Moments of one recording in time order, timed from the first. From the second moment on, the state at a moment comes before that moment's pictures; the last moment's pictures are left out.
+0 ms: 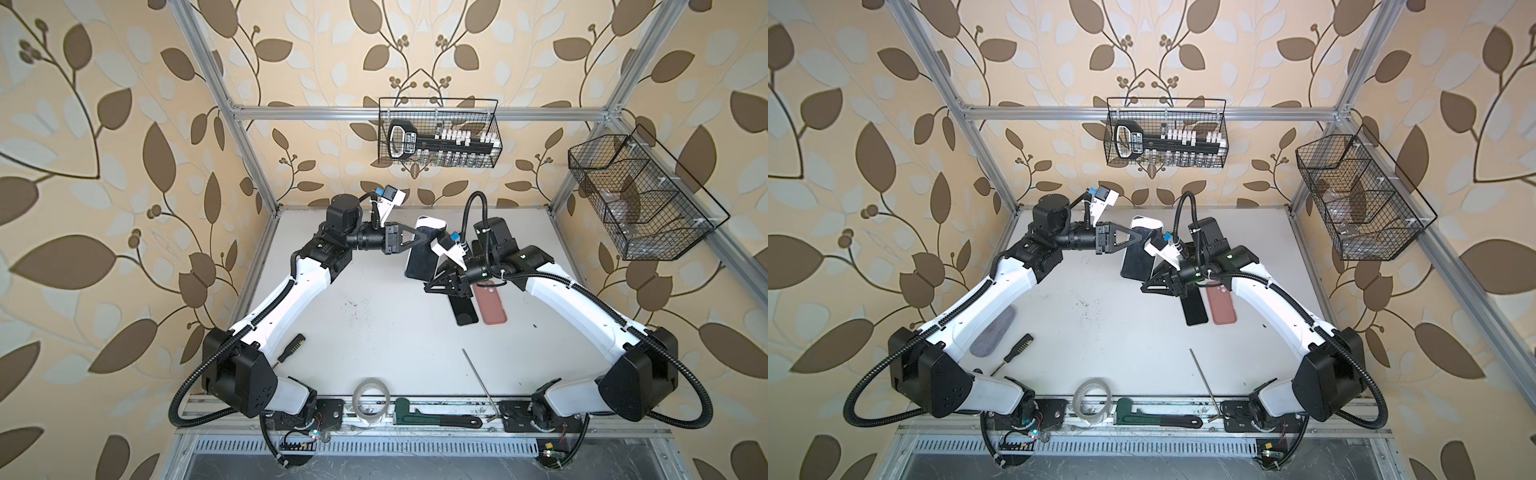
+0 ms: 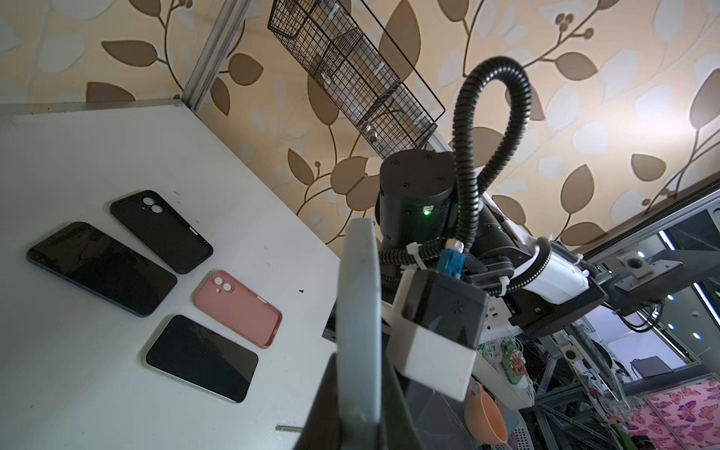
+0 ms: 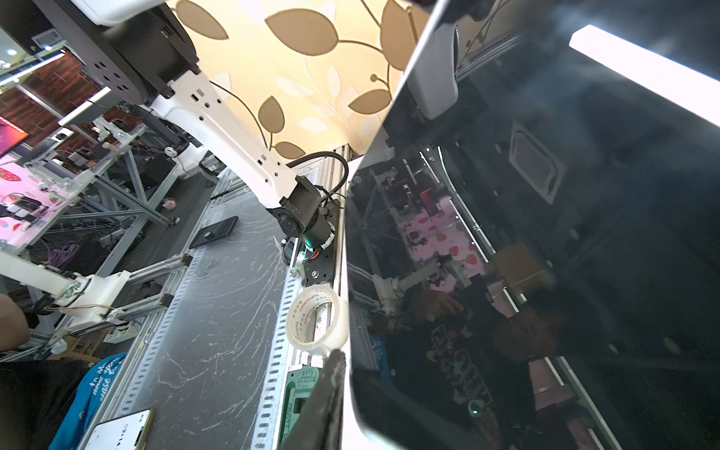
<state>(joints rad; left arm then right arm) -0.41 1.42 1.30 -0.06 1.02 -0.58 0.47 1.44 1.26 -0.63 -1.05 -0.32</state>
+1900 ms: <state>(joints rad) -0.46 1.23 1.03 0.09 0.57 -1.13 0.36 1.34 0.97 -0.12 -1.17 0.01</state>
